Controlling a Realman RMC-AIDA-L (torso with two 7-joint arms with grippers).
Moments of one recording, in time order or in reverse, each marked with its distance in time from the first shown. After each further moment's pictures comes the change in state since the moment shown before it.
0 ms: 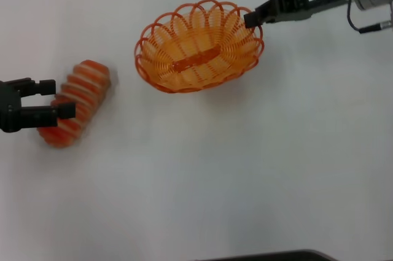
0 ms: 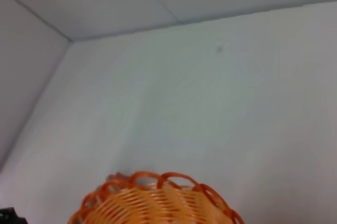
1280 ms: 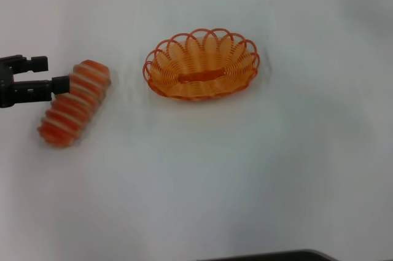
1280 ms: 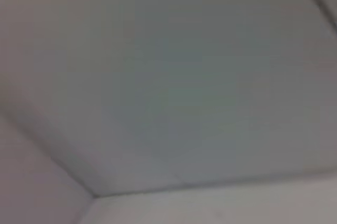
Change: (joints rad) left arm -0.030 -0.007 -0.037 0.063 -0.003 0.004 -0.057; right arm -0.223 0.019 0.168 -0.071 0.387 0.031 -0.367
